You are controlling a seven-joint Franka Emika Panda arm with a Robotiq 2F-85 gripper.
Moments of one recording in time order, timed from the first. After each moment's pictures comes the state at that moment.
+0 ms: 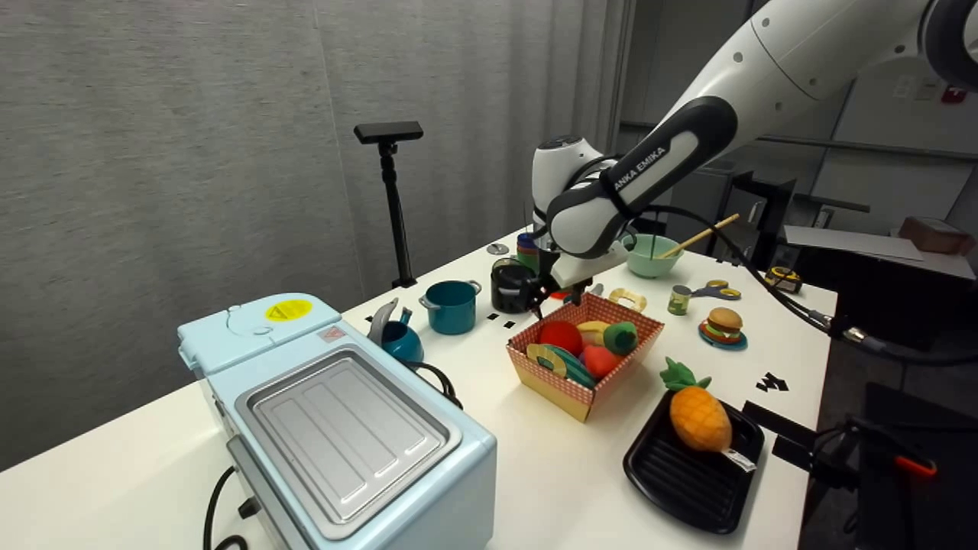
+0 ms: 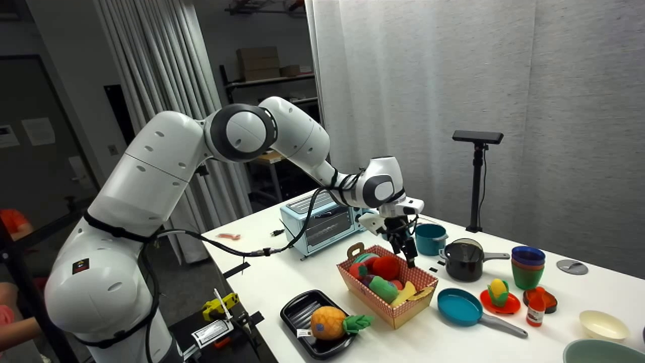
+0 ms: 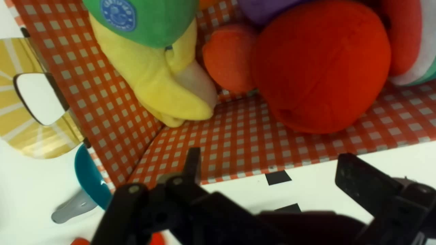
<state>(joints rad) 0.06 0.78 -0.13 -1.61 -0.11 2.41 0.44</state>
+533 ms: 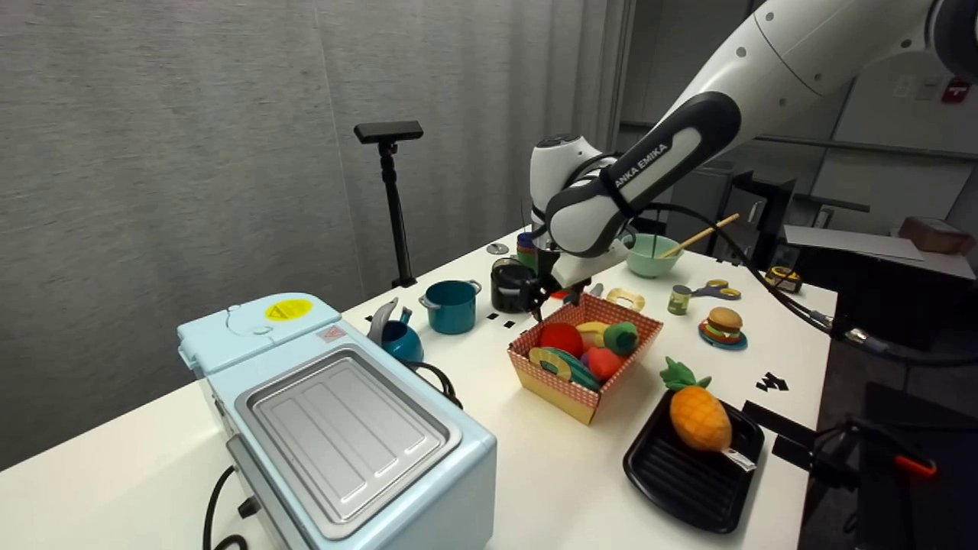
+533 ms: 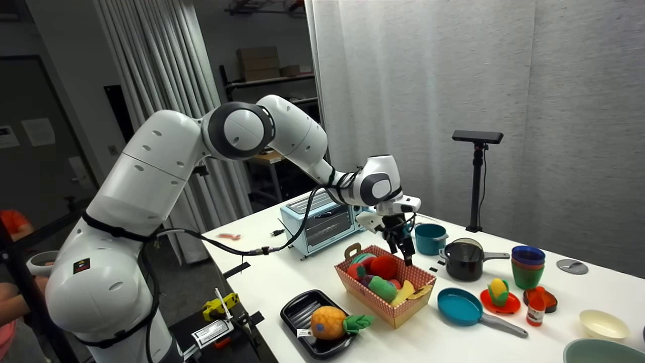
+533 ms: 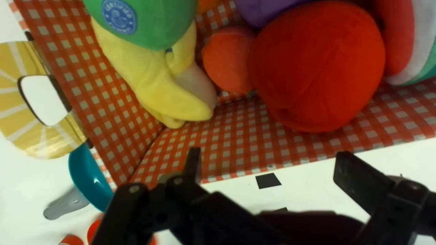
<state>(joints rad) 0.07 0.76 -0.13 -1.62 -0.11 2.40 0.41</state>
